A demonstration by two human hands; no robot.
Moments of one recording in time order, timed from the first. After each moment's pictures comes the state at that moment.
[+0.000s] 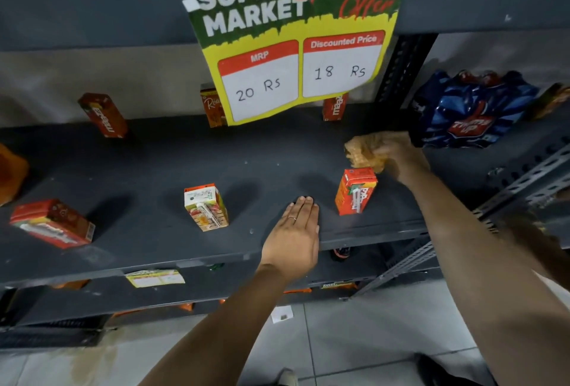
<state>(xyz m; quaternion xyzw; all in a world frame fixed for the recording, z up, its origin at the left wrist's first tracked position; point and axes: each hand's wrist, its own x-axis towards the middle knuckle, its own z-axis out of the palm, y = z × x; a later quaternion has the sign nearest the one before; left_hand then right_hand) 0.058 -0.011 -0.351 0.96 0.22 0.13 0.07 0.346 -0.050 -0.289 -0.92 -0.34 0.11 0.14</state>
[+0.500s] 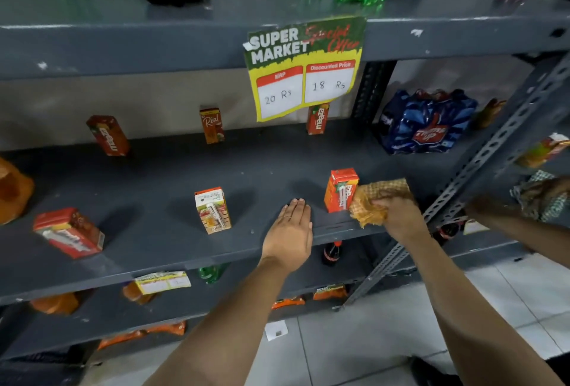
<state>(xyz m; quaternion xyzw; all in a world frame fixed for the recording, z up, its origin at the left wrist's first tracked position) 0.053 -0.009 -0.351 0.96 0.22 0.12 0.11 0.260 -0.157 -0.303 -0.93 -0.35 0.08 0.09</state>
